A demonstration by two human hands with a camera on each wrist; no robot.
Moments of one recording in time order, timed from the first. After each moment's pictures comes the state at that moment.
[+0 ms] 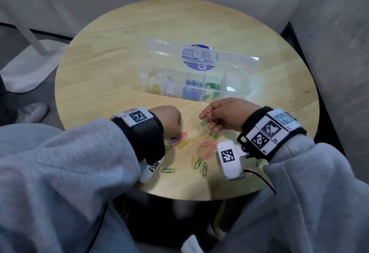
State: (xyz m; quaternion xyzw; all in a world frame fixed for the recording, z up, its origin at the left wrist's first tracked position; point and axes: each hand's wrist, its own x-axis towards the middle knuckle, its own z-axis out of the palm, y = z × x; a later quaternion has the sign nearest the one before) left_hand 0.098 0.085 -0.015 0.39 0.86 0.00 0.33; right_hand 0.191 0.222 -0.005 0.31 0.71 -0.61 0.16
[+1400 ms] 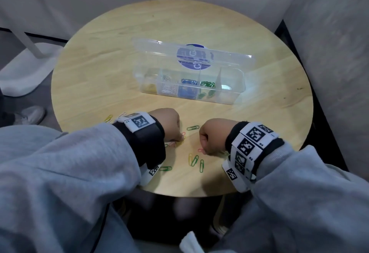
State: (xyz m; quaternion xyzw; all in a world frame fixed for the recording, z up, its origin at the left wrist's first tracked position) left_hand 0.105 0.083 -0.024 0.37 0.87 0.01 0.32; right_hand 0.205 0.188 -0.022 0.15 0.92 -0.12 0.33
